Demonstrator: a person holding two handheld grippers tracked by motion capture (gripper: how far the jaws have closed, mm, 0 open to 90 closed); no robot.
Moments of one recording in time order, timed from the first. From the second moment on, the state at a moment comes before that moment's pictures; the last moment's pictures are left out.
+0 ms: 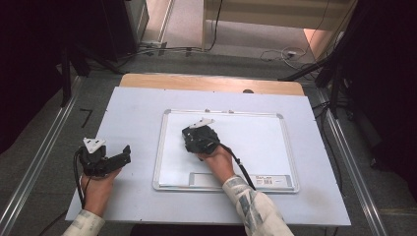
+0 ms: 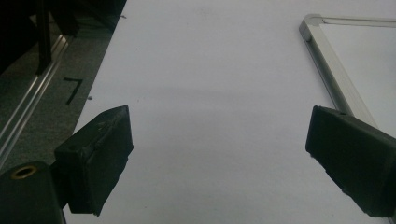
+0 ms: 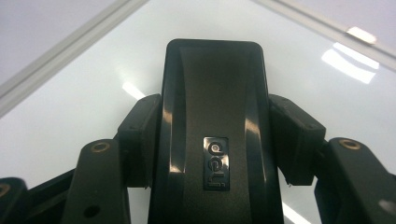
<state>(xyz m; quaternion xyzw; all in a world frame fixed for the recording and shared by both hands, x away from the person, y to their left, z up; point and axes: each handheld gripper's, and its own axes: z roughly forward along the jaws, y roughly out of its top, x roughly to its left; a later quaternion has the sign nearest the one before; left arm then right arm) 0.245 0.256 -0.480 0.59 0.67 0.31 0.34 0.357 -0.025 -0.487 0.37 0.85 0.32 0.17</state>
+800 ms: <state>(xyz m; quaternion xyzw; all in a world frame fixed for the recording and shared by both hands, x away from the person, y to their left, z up) 0.242 0.259 -0.479 0.58 0.67 0.31 0.34 0.357 0.024 -0.488 0.35 0.86 0.33 0.16</state>
